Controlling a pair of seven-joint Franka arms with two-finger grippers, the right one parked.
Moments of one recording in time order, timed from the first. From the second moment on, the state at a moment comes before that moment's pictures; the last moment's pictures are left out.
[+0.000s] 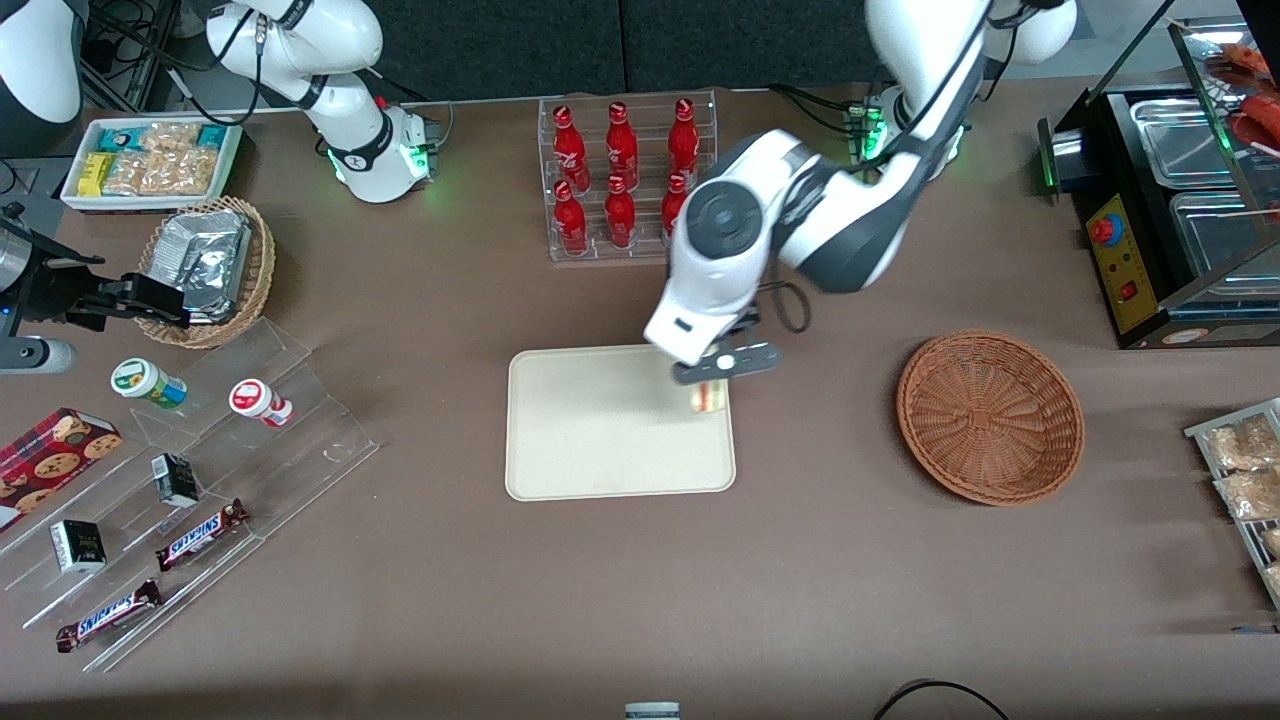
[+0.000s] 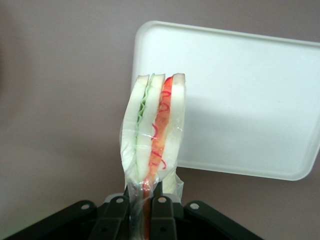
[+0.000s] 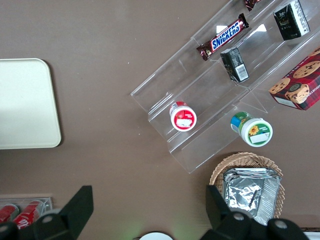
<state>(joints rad) -0.58 0.51 -0.18 -1.44 0.00 1.85 -0.89</state>
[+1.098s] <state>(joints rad) -0.67 0.90 -0.17 -1.21 0.05 2.09 -0.90</state>
